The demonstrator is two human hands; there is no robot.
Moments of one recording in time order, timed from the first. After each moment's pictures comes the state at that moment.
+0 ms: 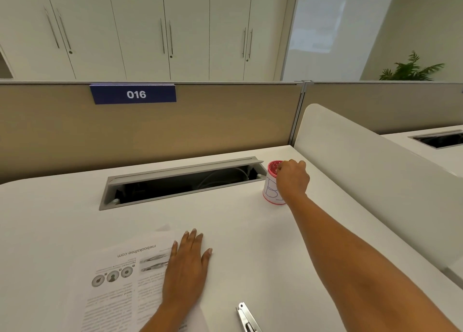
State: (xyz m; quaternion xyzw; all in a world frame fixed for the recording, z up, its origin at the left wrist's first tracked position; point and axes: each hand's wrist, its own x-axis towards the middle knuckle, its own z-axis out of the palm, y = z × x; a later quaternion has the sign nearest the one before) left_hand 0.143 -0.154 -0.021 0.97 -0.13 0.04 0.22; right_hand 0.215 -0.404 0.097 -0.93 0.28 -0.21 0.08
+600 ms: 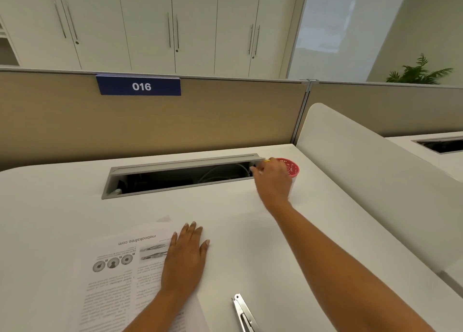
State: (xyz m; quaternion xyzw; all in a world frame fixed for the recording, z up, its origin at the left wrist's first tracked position) left_hand 0.140 -0.155 -0.016 0.96 -0.13 0.04 0.23; right_hand 0.202 -0.355 0.093 -0.92 0.18 -0.31 0.17
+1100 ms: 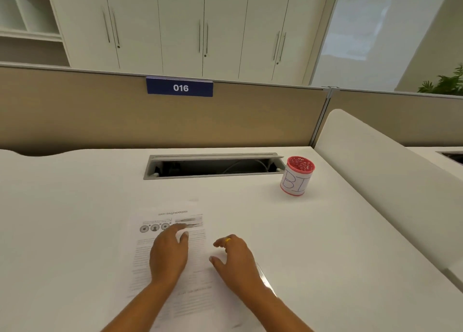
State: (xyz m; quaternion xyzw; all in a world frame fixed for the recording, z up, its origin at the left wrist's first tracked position) left_hand 0.076 -0.084 0.023 0.89 0.11 0.08 0.44; right_hand 0.044 -0.223 0.013 -0.94 -0.01 -0.04 0.34
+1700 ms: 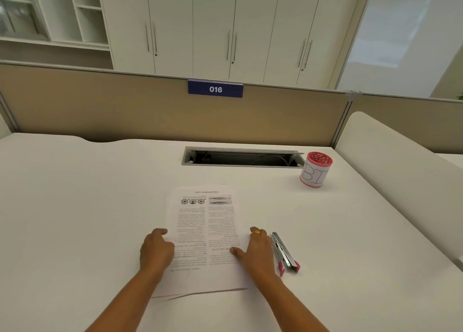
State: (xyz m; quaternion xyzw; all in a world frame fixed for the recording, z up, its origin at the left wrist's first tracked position) left_hand -0.006 0.004 0.028 0.85 0.24 -0.02 0.47; right_hand -0.009 -0.195 0.009 -0.94 0.10 -0.01 0.32
